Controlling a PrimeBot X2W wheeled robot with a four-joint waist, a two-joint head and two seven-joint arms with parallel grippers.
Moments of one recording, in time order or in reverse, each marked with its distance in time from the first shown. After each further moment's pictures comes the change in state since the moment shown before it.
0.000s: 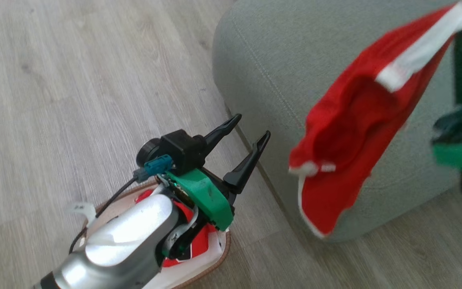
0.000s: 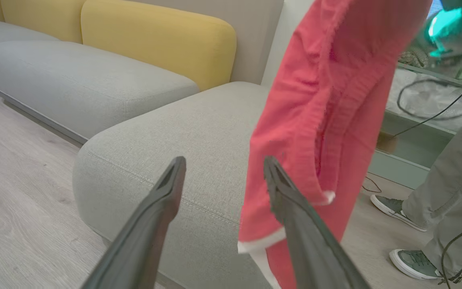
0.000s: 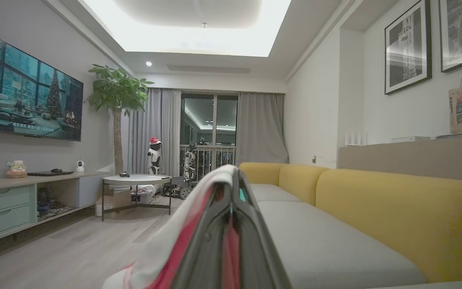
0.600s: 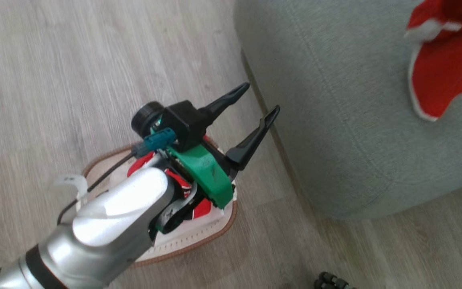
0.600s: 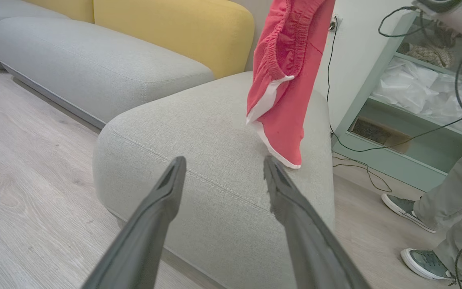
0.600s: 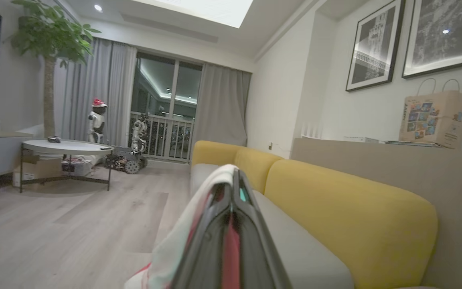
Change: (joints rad) left arm -0.116 0.039 -0.010 -0.066 0.045 -0.009 0.066; right arm -0.514 -0.251 -0.044 0.466 0.101 0.000 0.005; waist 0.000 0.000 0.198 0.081
